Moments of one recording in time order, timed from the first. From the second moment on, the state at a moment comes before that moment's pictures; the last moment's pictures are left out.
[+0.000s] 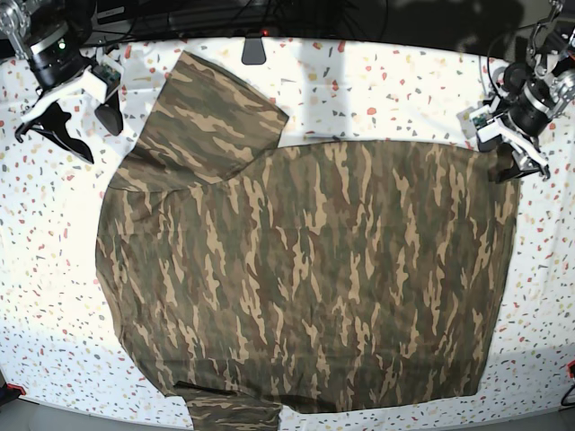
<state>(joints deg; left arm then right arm) 19.4 -43.2 17.5 83.2 31.9 -12.2 -1.2 -52.7 35.6 17.6 122.2 -29.5 10.5 2.1</state>
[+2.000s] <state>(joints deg) 19.8 -51.0 21.5 90.1 25.4 -12.7 11.1 -52.4 29.9 17.6 122.3 -29.4 10.5 2.1</state>
